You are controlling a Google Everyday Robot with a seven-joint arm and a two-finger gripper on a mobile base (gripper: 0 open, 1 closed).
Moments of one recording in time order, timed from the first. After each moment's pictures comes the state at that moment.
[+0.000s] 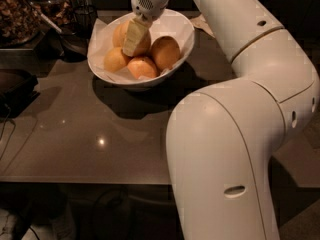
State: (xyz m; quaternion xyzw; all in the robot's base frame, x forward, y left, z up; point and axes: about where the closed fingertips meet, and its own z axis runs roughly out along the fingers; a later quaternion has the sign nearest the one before) arm 0.701 0.052 0.933 -0.59 0.78 0.11 0.18
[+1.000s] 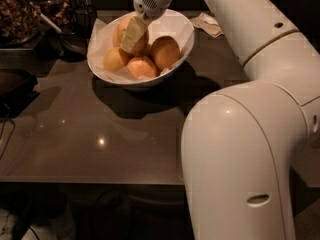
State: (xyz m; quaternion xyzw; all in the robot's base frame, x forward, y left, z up) arm 0.701 0.056 0.946 -0.59 0.76 0.15 0.23
